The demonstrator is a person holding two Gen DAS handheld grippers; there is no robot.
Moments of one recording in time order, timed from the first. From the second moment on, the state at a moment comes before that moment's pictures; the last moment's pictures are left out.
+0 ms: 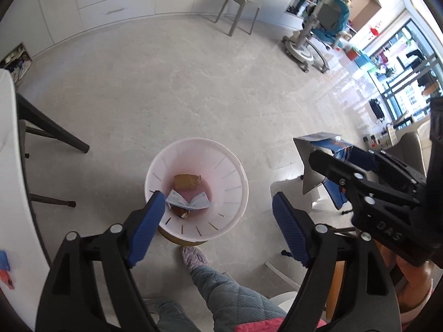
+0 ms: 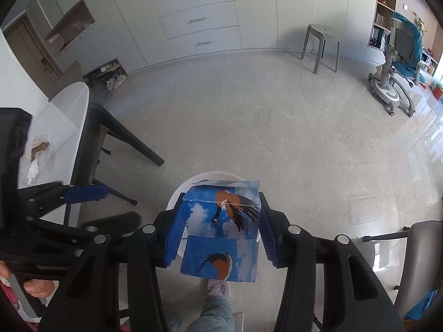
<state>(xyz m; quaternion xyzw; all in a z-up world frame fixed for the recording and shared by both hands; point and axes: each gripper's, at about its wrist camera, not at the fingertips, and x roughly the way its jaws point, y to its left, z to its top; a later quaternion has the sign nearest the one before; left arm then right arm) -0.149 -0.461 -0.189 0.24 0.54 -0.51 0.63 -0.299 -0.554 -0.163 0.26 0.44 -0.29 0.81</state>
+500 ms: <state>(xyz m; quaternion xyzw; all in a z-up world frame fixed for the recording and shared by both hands) -0.090 -0.351 -0.123 0.19 0.51 -0.40 0.74 -0.235 -0.526 -0.234 0.24 0.50 -0.24 0.79</state>
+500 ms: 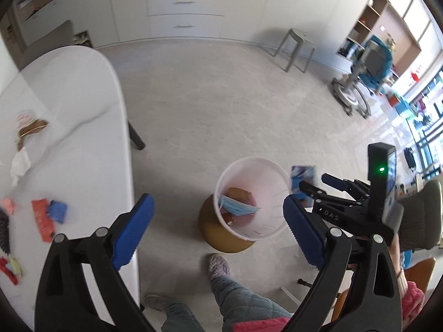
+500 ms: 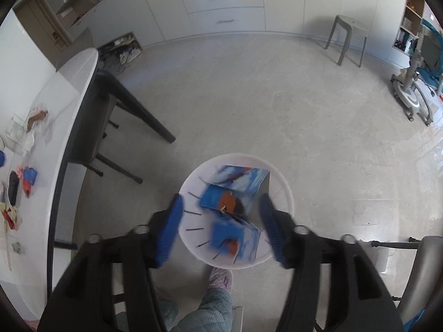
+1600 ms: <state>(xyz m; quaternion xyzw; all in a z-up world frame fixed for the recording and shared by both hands) -0.051 0.035 -0.099 0.08 0.46 -0.06 0.88 -0.043 -0.222 -0.102 0.06 0.44 0.03 0.89</state>
